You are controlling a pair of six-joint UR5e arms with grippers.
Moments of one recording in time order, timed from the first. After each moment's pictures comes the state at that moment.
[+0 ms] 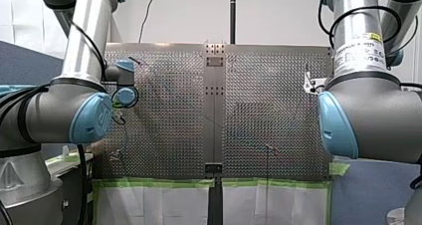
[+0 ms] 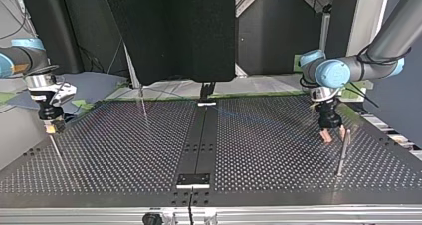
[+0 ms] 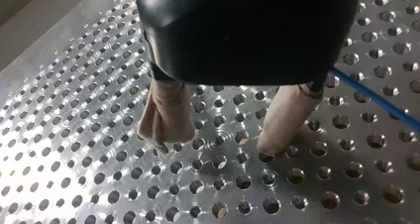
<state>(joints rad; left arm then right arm) 0.12 -1.92 -1.86 -2.36 -1.80 -2.37 1.51 -1.04 1.45 -0.42 1.12 1.57</state>
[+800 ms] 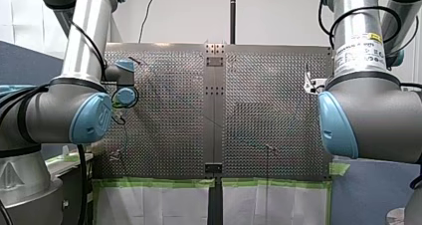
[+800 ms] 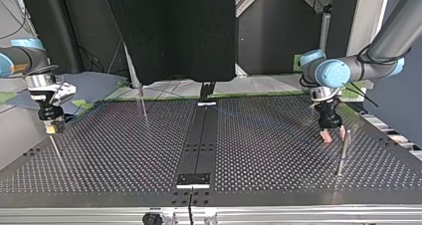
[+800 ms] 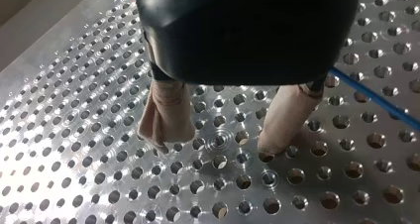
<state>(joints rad) 0.11 -1.92 -1.86 -2.36 -1.80 -2.37 1.51 -1.04 1.45 -0.43 1.10 1.57</state>
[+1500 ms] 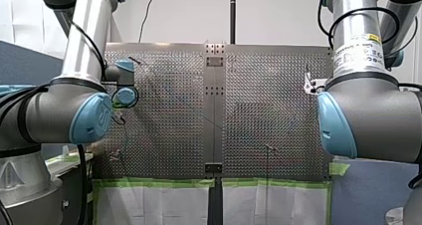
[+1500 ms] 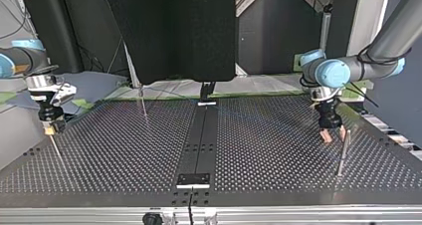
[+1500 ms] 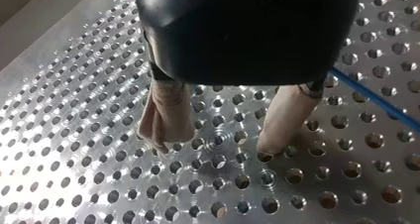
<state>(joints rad) 0.11 -1.92 -1.86 -2.36 -1.80 -2.37 1.50 -1.04 1.45 -0.44 1.10 1.57</state>
